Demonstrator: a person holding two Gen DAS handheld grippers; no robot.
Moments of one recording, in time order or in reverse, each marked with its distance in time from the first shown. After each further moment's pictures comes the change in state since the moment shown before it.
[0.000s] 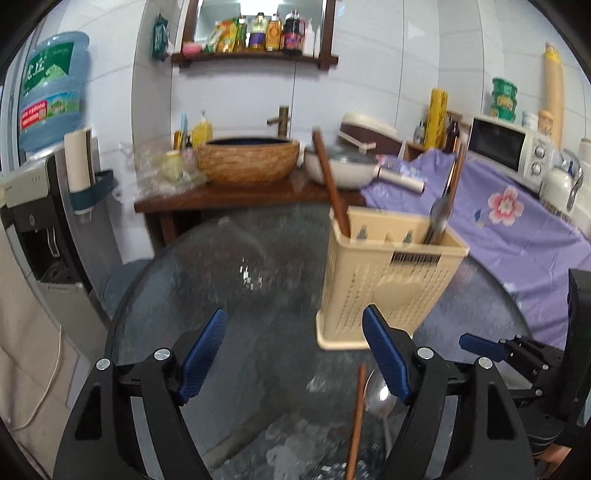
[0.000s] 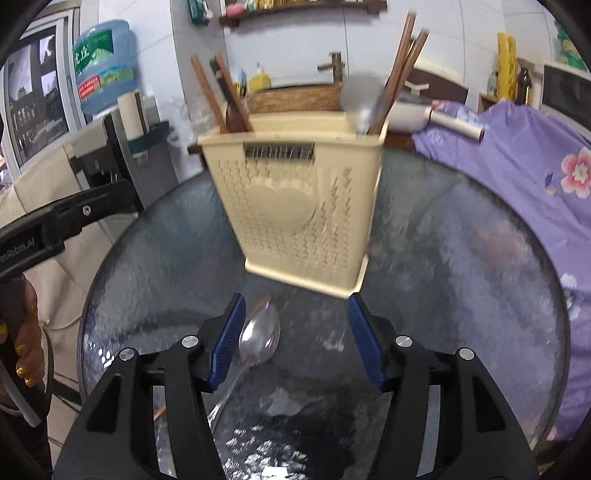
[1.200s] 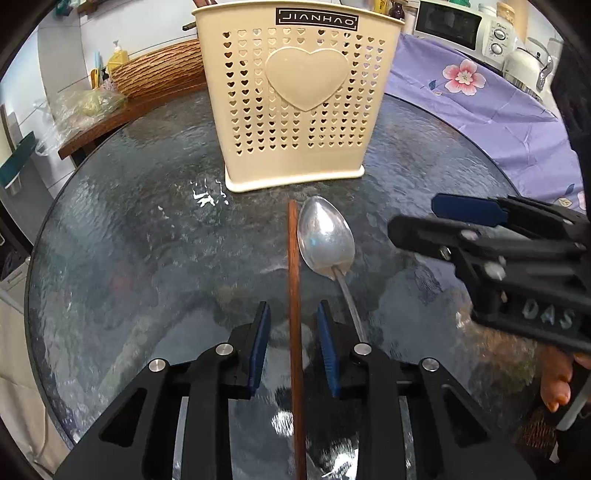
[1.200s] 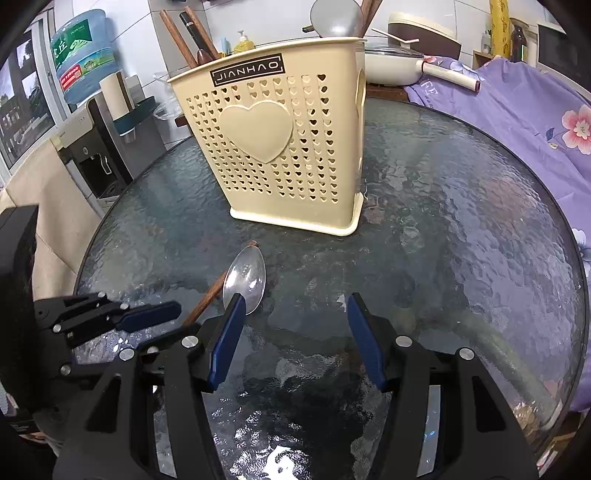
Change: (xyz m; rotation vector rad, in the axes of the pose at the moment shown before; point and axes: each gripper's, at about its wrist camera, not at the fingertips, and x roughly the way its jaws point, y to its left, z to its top) left arm 0.061 -0.057 -0.091 0.198 0.364 -0.148; right arm 0.017 -0.018 -0.026 0.068 0.120 0.002
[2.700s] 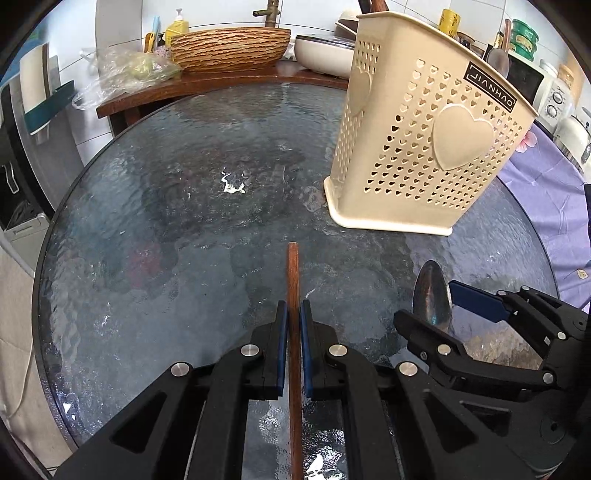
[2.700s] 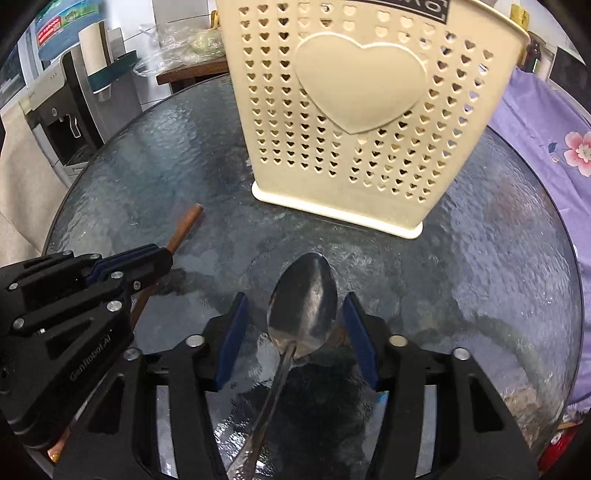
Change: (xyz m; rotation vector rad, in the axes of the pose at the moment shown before) left arm 0.013 0.078 0.020 -0.213 -0.018 0.028; right arm 0.074 0.081 0.021 -0.054 0.131 -0.153
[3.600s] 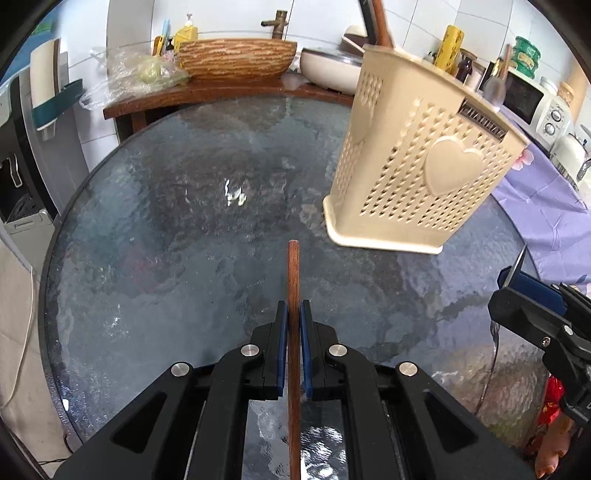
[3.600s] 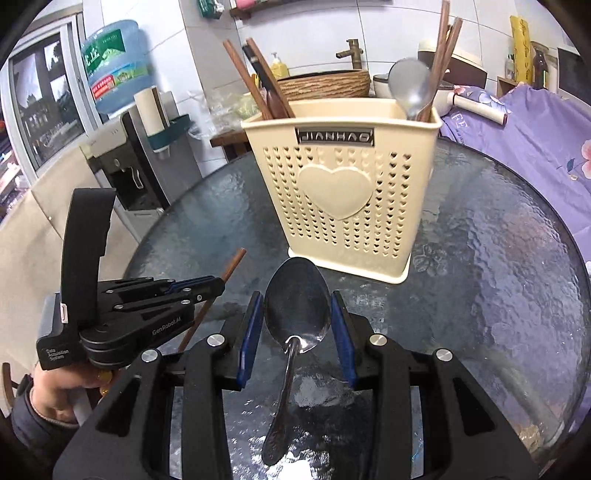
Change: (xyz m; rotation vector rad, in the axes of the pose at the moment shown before) left arm -0.018 0.002 0.006 -0.035 -0.053 -0.017; right arm -0.088 -0.050 -0.012 0.015 -0.225 0.249
